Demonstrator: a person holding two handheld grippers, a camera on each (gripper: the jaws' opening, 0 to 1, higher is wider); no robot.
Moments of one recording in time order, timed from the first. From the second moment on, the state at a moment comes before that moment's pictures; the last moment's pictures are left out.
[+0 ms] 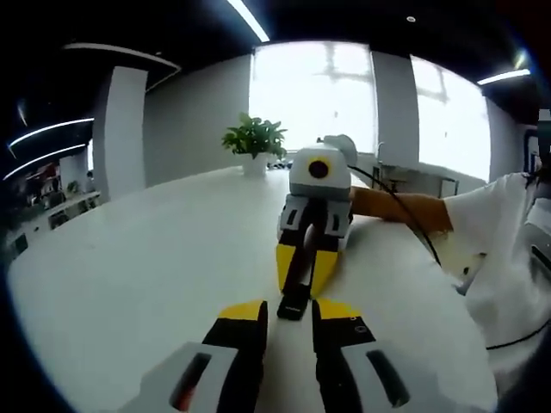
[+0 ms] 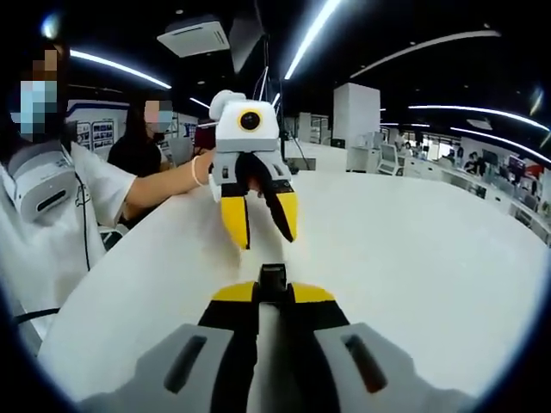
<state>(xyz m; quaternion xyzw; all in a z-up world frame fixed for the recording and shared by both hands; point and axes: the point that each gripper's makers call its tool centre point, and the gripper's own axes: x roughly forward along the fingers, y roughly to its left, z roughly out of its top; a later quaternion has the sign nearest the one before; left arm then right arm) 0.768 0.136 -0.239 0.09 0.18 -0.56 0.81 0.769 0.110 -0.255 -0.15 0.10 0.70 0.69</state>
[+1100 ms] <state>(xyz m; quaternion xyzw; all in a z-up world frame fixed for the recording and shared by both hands) 0.740 0.159 -0.238 0.10 0.18 -0.50 0.84 0.848 0.122 -0.250 -0.13 0.13 0.70 0.69</state>
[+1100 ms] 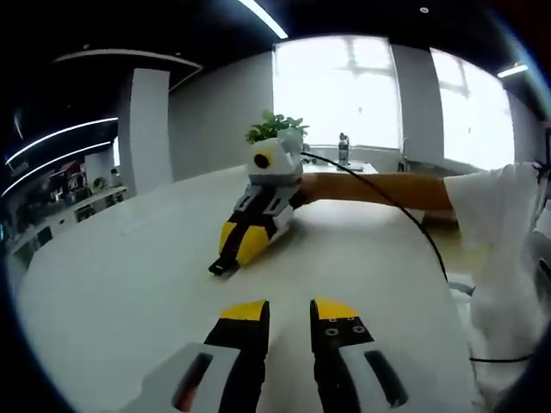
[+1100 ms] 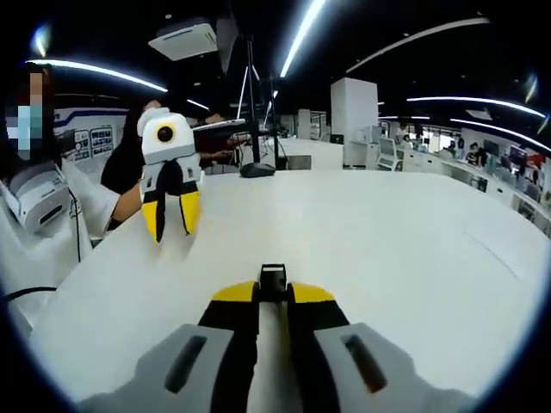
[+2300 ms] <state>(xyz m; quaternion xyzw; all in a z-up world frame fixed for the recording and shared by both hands) 0.730 0.155 -0.239 0.09 0.17 -0.51 0.84 0.905 0.140 -0.257 -0.14 0.13 0.69 0.69</state>
